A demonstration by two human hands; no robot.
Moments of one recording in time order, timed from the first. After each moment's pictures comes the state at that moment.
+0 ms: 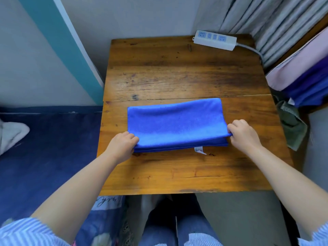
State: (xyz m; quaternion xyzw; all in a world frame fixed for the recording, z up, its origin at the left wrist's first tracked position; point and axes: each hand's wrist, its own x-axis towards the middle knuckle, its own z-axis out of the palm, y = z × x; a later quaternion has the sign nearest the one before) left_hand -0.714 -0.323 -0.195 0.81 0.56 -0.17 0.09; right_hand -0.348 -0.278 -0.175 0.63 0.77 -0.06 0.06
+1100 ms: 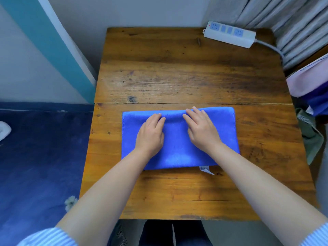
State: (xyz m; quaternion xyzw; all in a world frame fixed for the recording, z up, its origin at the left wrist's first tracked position) left_hand -0.636 -0.253 -0.234 0.72 0.66 0.09 0.20; right_hand -0.464 -0.220 -0.220 0.49 0.86 -0.09 -0.09
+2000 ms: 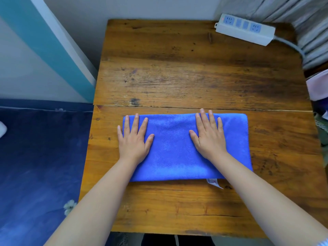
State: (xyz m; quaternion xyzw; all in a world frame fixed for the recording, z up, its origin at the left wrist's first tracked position) left_hand -0.684 -0.250 -0.279 0.62 0.76 -0.04 0.16; right_hand -0.465 -0.201 -0.260 0.61 0.77 -0.14 0.08
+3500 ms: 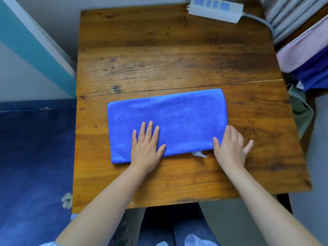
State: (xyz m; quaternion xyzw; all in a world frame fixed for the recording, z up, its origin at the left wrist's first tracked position) left_hand -0.618 -0.313 -0.270 0.72 0.67 -0.04 0.18; right_hand -0.391 -0.303 -0.243 0.81 0.56 -0.17 0.07
